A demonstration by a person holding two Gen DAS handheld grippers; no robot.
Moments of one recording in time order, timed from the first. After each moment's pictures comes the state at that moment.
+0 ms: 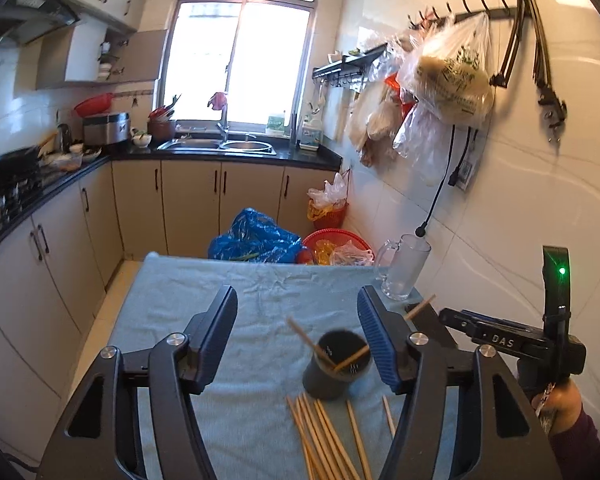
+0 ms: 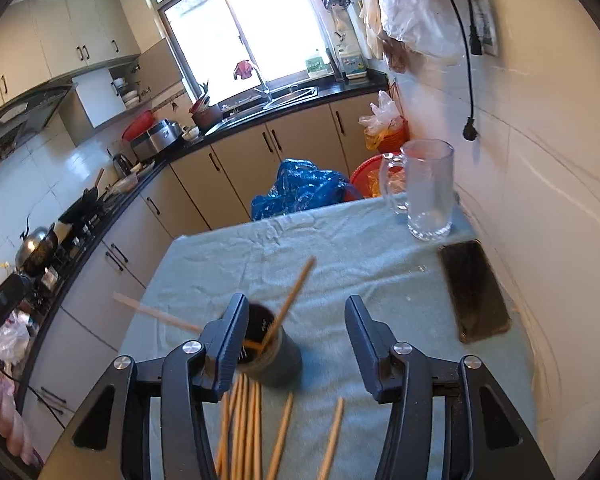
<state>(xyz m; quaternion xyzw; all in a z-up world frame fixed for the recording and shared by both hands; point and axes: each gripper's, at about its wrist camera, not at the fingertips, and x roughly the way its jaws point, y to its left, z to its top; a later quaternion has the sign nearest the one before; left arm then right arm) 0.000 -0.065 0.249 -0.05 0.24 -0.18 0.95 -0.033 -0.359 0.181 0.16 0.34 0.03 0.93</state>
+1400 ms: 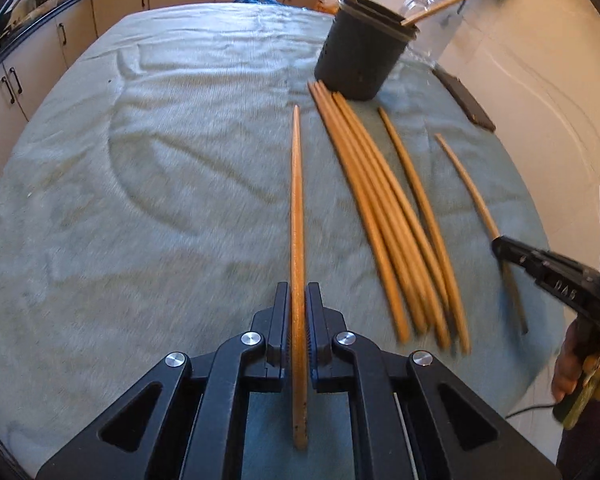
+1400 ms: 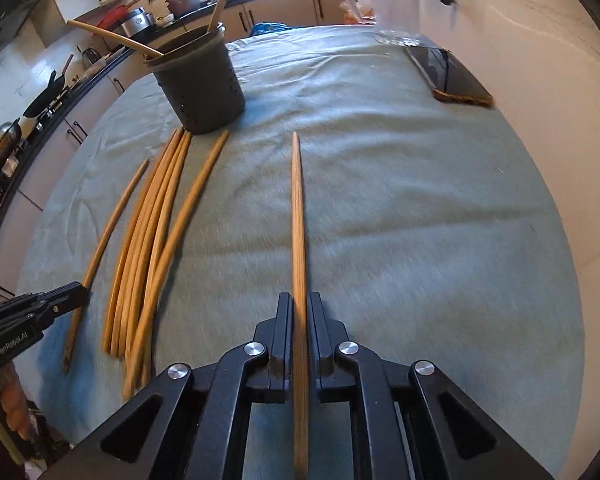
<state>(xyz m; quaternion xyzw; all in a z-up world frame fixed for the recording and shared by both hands) -0.069 -0.070 0.017 0.00 0.54 -0.19 0.82 -0.146 -0.334 0.007 0.12 0.50 0.01 0.86</state>
